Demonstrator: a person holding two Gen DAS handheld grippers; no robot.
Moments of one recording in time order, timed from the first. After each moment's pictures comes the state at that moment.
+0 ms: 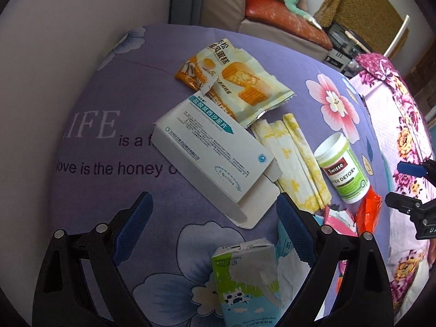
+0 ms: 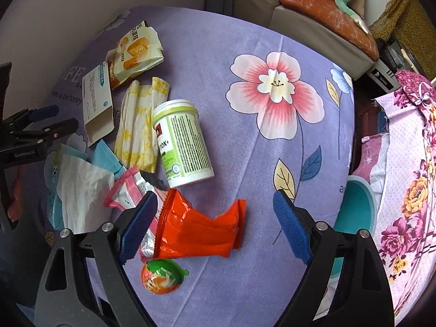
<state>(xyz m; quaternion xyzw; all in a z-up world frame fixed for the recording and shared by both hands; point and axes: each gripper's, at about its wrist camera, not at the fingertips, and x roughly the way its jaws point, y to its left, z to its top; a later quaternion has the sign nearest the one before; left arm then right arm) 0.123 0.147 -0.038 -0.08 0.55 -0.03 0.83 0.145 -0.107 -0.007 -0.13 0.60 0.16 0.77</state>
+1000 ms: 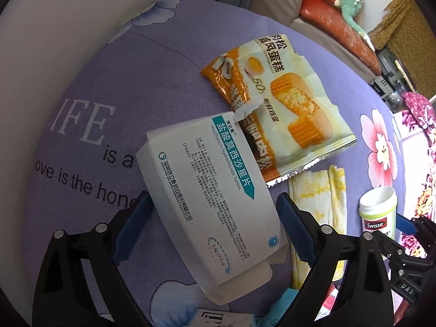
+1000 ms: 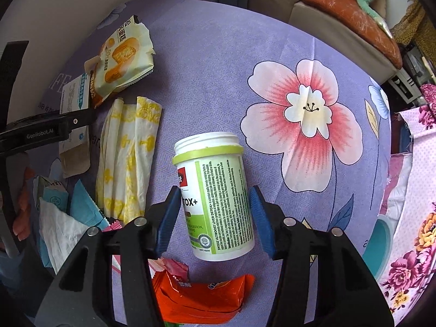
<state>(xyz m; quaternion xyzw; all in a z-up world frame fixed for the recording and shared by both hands) 0.194 0.145 -0.074 -0.14 0.59 0.08 0.79 0.206 -0.090 -0.051 -0.12 0.61 0.20 0.76</state>
